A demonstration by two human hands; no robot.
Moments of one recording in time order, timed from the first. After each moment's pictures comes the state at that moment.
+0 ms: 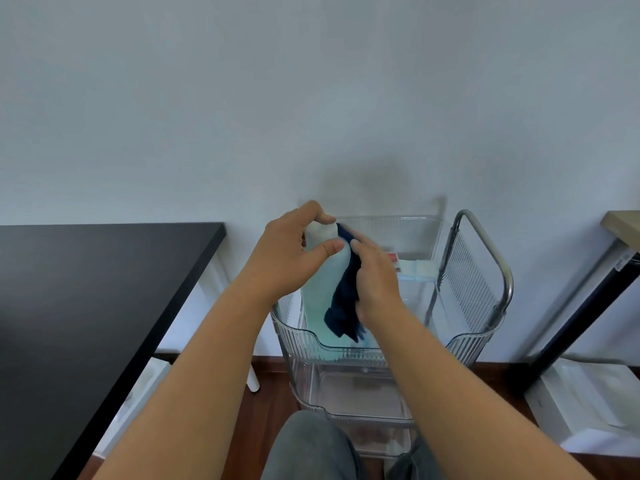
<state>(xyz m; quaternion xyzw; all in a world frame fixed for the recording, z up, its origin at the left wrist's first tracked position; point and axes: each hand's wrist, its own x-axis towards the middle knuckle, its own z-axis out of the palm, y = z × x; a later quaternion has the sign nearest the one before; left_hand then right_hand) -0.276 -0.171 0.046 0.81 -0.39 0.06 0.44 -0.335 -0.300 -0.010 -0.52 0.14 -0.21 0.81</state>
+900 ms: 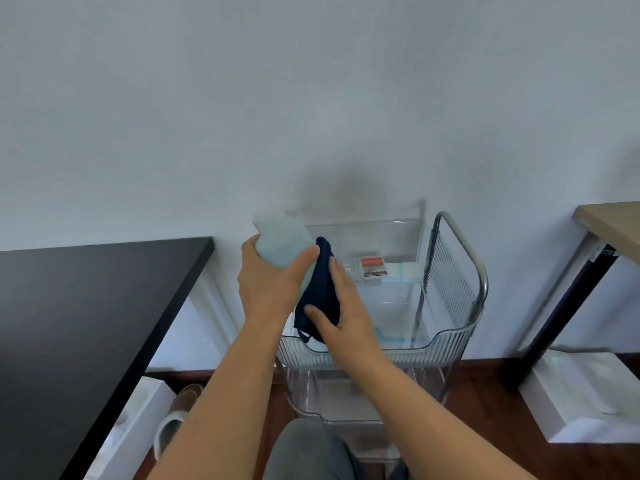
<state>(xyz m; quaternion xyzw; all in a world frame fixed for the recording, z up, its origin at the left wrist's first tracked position) -0.286 -0.190 0.006 0.78 -0.08 0.08 0.61 -0.371 -0.277 -0.063 -0.80 0.07 -0.27 0.54</state>
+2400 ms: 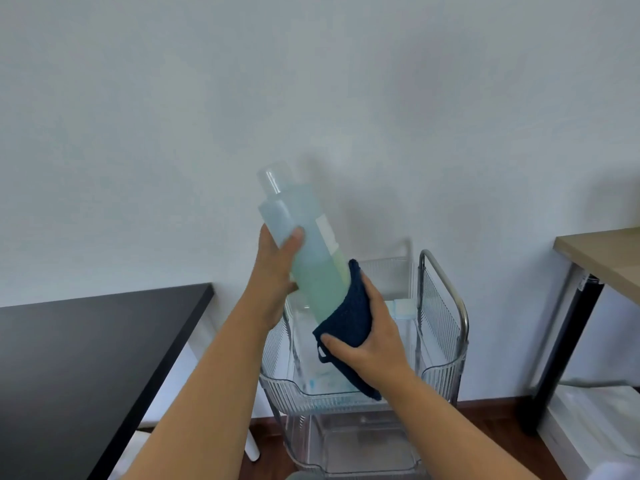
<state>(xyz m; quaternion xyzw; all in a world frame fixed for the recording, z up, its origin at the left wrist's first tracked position) -0.298 -0.212 0.090 0.60 -0.29 -0.14 0.73 -0.403 -0.327 -0.028 -0.77 0.07 -0.35 0.53</state>
